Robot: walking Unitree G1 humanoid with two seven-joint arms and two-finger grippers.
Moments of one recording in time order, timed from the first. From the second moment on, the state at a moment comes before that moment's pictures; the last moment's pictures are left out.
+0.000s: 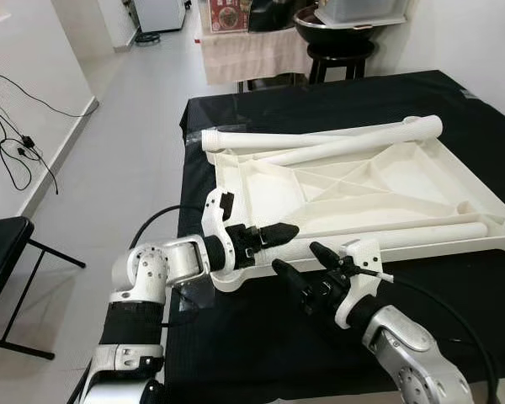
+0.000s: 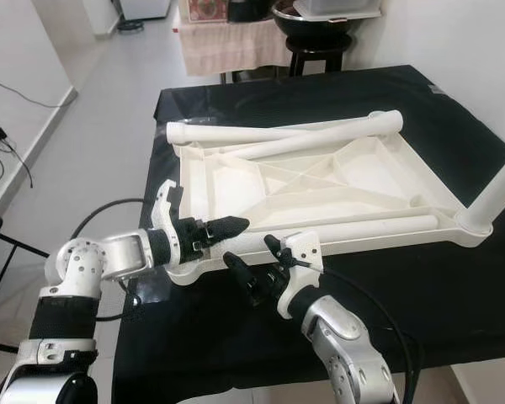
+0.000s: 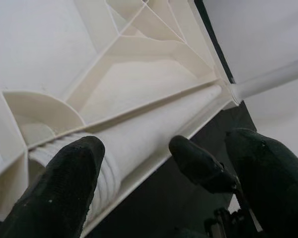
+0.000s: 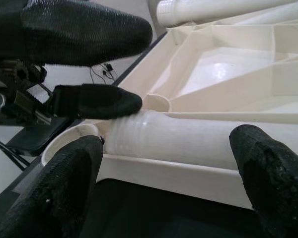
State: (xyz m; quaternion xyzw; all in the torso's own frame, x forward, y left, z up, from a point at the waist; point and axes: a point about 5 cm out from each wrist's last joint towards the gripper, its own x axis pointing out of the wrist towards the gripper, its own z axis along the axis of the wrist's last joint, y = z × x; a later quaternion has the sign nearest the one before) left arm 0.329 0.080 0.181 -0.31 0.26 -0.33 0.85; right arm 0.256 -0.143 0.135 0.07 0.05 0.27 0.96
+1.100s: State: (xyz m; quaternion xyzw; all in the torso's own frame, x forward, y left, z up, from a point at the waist) left arm 0.318 0.073 0.189 -0.34 0.27 -0.32 0.85; right arm 0.256 -0.143 0.137 0.07 0.05 0.27 0.96
